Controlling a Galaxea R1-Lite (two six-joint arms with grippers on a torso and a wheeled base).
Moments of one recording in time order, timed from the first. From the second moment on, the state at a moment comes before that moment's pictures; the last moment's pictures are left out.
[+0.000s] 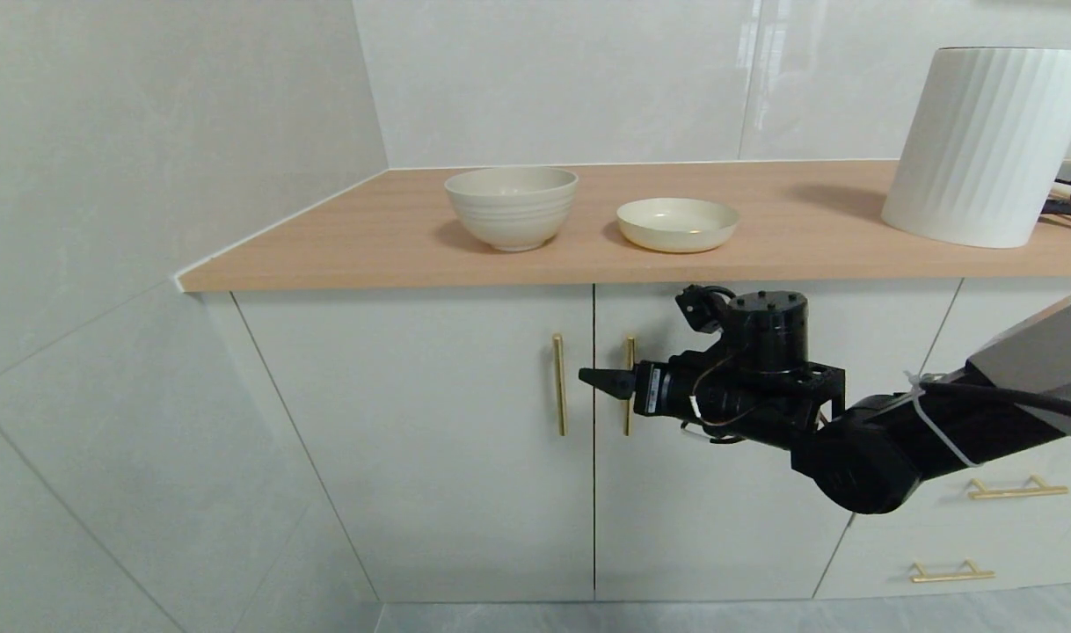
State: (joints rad) left arm 0.00 0.00 0.00 0.01 -0.05 0.01; right arm 0.58 2.07 -1.05 -0.79 0.22 0.43
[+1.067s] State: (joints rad) left arm 0.00 0.00 0.00 0.01 -0.05 0.01; right arm 0.61 2.01 -0.95 -0.82 0.41 0.47
